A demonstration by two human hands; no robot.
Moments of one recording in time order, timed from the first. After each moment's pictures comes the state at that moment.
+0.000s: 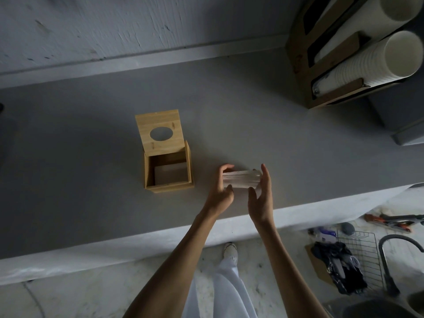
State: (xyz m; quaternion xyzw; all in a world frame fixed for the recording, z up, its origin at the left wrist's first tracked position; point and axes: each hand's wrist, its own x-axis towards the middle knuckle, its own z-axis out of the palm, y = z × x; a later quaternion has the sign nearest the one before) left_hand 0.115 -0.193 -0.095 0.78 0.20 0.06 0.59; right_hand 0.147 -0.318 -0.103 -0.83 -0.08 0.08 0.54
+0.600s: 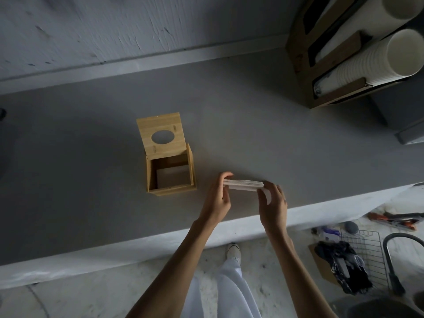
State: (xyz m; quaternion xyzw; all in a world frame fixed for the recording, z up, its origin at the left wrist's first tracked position) left_hand 0.099 -0.185 -0.090 0.86 0.17 0.10 0.48; right_hand 0.148 -0.342 -0.106 -0.90 -0.08 0.00 0.43
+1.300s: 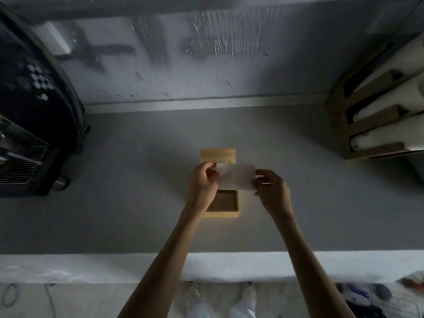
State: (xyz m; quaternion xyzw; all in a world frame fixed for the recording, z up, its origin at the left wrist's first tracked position) left_hand 0.086 -0.033 0.047 0.79 0.38 0.16 0.45; right_hand 0.175 -0.195 0.034 -0.85 -0.12 0.17 0.48
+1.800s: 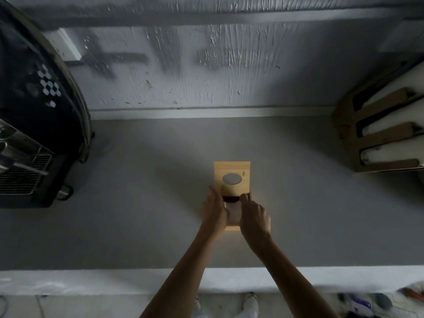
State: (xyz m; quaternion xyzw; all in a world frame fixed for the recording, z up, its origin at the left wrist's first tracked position) left_hand 0.072 -0.030 0.001 0.84 0.40 -0.07 0.36; right_hand 0.118 -0.130 0.003 -0.95 -0.26 0.16 0.11
